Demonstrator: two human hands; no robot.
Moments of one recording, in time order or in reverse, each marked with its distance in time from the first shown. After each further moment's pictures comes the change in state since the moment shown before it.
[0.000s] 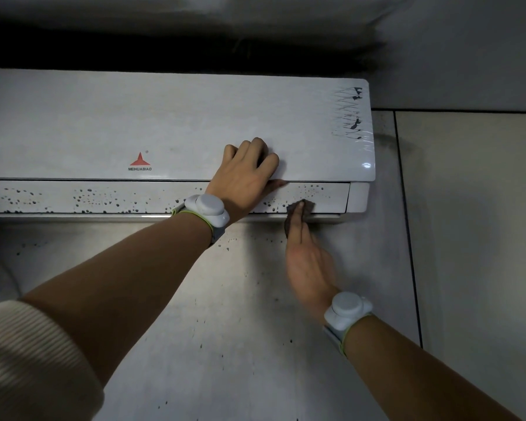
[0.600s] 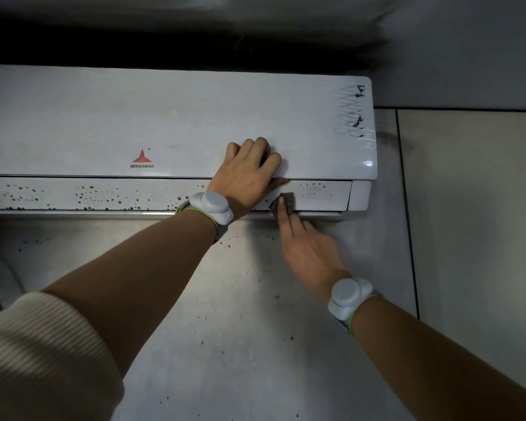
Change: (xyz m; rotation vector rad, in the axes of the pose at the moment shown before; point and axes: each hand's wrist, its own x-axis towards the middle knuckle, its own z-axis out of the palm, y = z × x) left_hand -0.001 -0.001 -0.001 0.088 -0.038 0.020; right_hand 0.012 0.002 -0.024 -0.332 -0.053 -0.306
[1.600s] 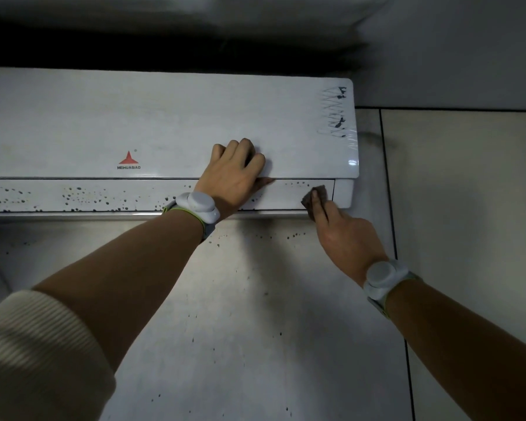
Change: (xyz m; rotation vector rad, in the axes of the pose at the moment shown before) left_hand 0.001 0.003 -0.005 -0.003 -0.020 -0.002; right_hand -0.027 0.086 -0.015 -0.289 0.047 -0.032
